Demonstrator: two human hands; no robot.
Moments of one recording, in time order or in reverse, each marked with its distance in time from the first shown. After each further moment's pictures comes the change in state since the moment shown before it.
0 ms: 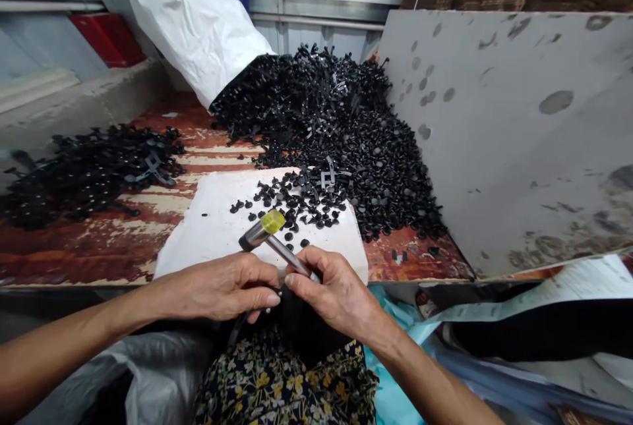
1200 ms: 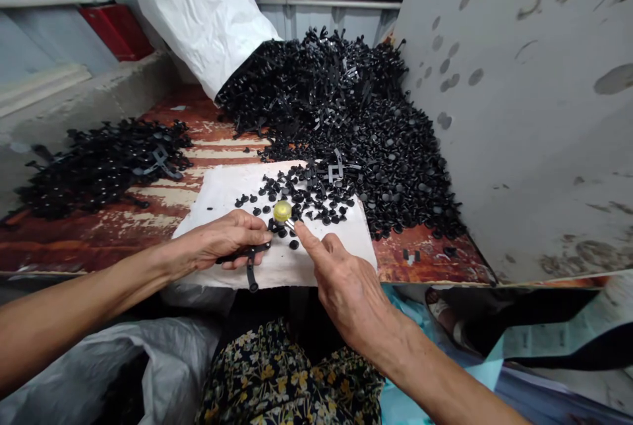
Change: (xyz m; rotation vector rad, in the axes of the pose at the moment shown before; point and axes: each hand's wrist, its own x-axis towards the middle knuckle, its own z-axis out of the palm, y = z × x) left_hand 0.021 -0.016 -0.025 -0.595 0.343 -0.303; right_hand -0.009 0.007 -0.011 -0.830 0.144 -0.384
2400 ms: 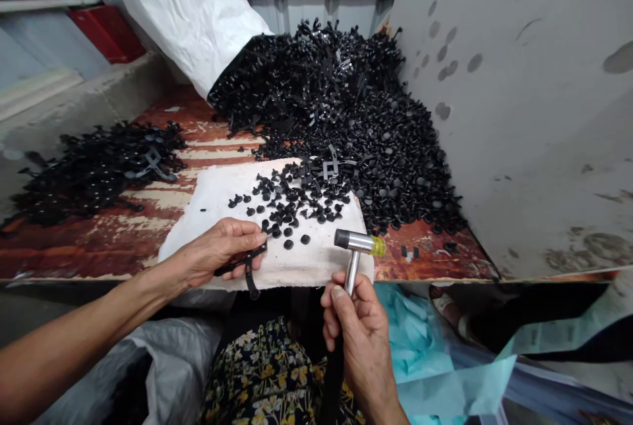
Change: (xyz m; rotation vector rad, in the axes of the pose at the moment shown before) left_hand -0.003 -0.007 0.012 -0.114 0.049 0.044; right_hand -0.043 -0.015 0.041 1.306 0.535 0.896
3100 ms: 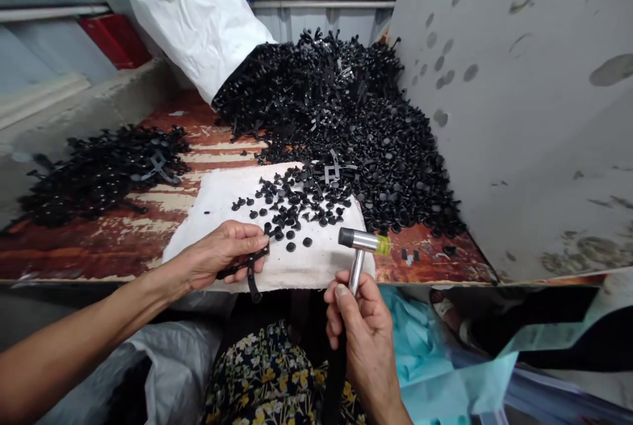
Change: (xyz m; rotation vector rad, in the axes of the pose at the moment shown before) left_hand -0.004 0.002 0.001 -0.039 -0.034 -0.008; right_hand 0.001 -0.003 0.002 0.020 -0.007 -0.050
